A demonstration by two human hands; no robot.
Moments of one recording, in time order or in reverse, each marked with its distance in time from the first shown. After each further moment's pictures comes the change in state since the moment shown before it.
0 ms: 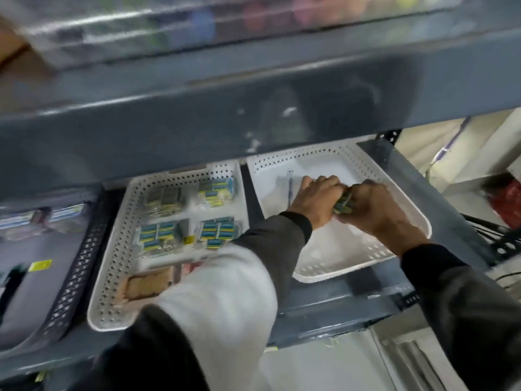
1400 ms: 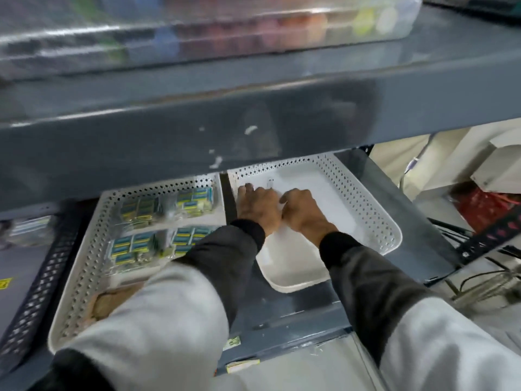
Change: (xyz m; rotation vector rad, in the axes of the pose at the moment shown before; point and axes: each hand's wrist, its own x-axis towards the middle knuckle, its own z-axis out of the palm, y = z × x) left_hand -0.054 -0.026 -0.042 0.108 -0.025 -0.500; right_hand 0.025 -0.089 0.031 0.316 -0.183 0.132
